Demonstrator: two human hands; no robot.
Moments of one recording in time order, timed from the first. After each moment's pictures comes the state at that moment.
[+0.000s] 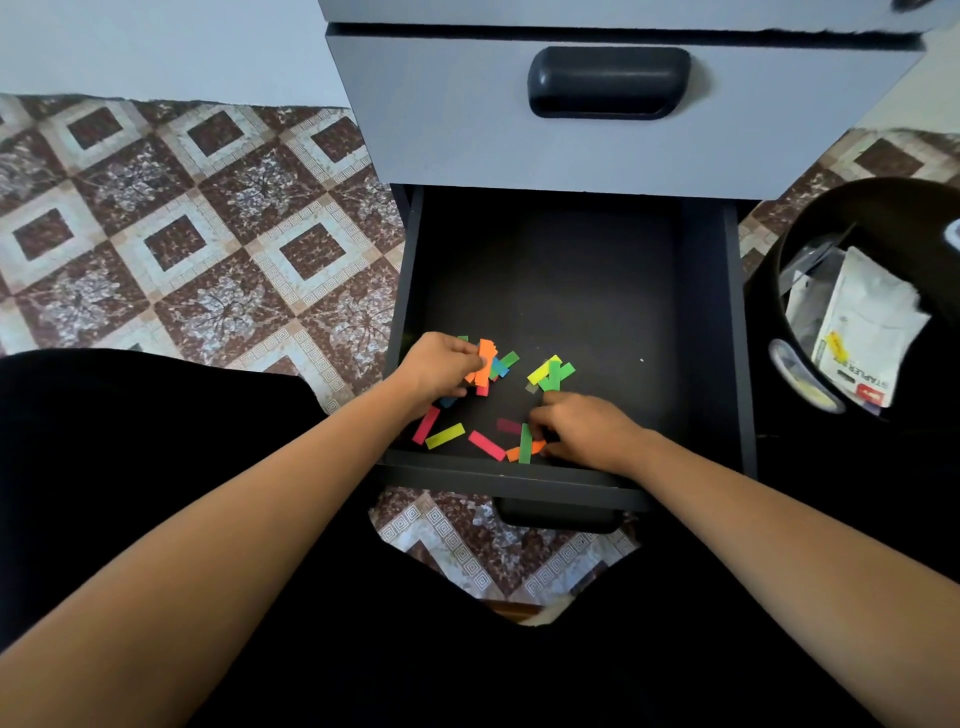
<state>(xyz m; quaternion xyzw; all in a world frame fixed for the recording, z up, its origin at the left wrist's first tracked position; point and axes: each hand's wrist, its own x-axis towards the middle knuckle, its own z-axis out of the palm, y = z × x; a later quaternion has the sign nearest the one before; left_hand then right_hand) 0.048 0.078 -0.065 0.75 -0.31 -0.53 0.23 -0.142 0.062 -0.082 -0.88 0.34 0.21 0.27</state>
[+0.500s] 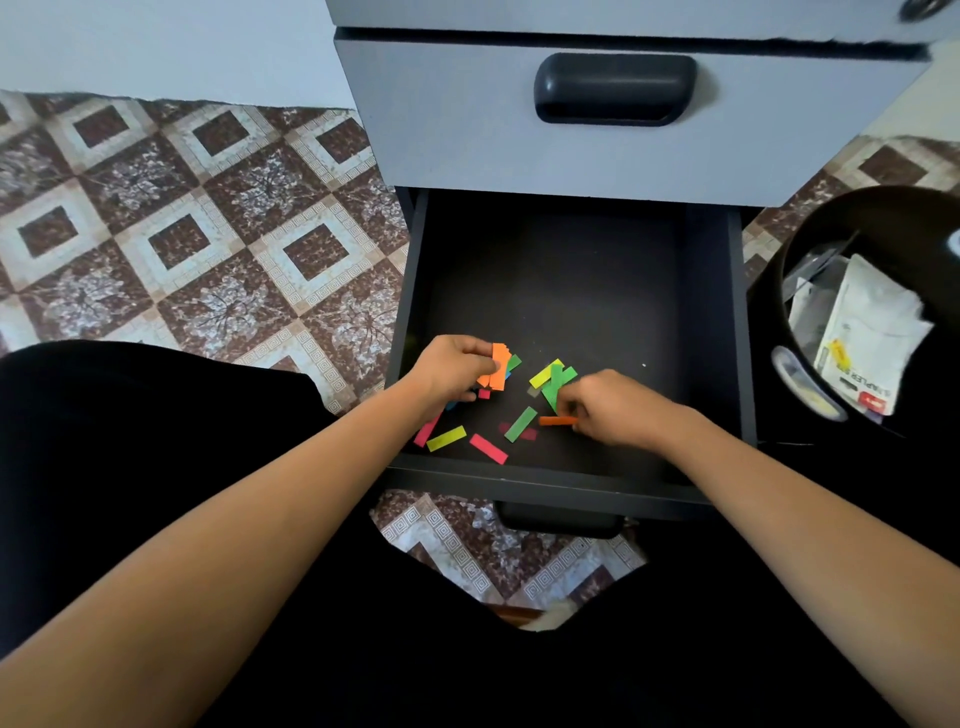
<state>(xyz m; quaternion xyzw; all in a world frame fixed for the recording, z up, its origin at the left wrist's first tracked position) 0.037 0.076 -0.058 0.74 -0.29 -0.56 0.23 -0.149 0.039 -0.054 -0.84 0.40 0.22 0.31</state>
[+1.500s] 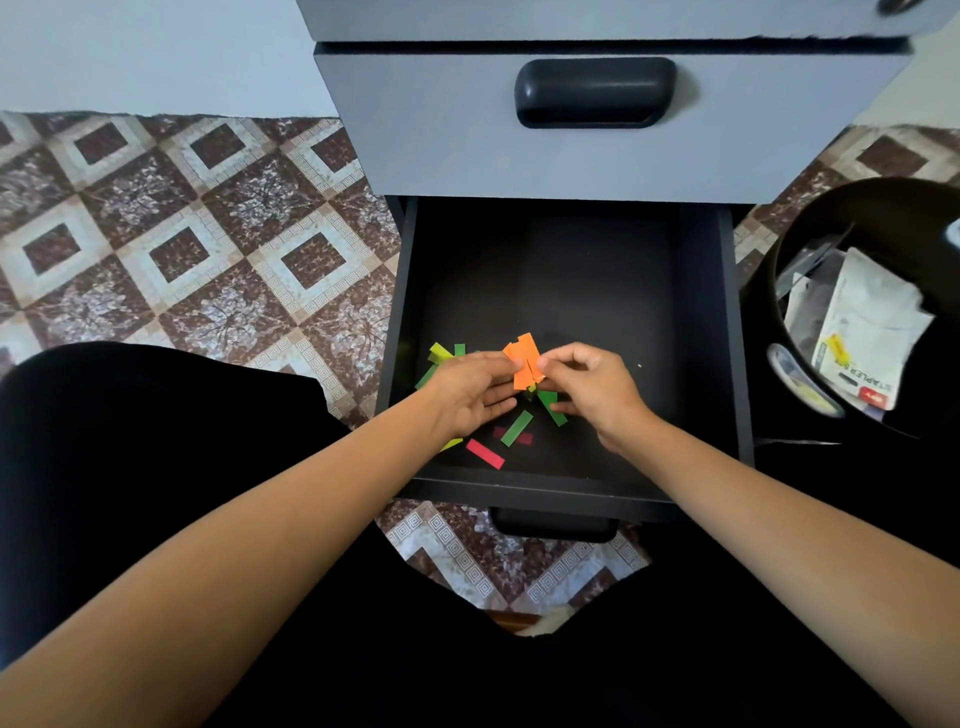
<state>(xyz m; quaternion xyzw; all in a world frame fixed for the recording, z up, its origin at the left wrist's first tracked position) 0.004 0.075 -0.040 0.67 -0.04 -0.66 0.33 -0.131 0.053 -0.059 -0.48 0.58 -0.21 0.62</state>
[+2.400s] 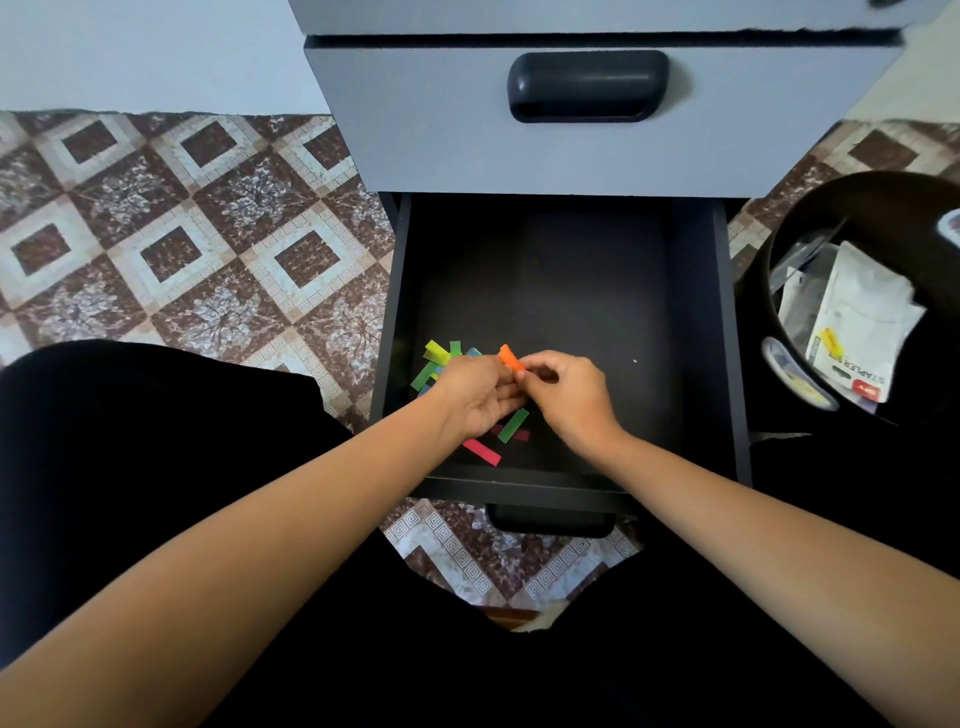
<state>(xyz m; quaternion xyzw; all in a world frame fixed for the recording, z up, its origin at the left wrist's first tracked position) -0.008 0.077 -0.040 0.65 -0.02 -0.67 0.36 -0.118 0.069 -0.066 -0.63 0.57 -0.22 0.48</state>
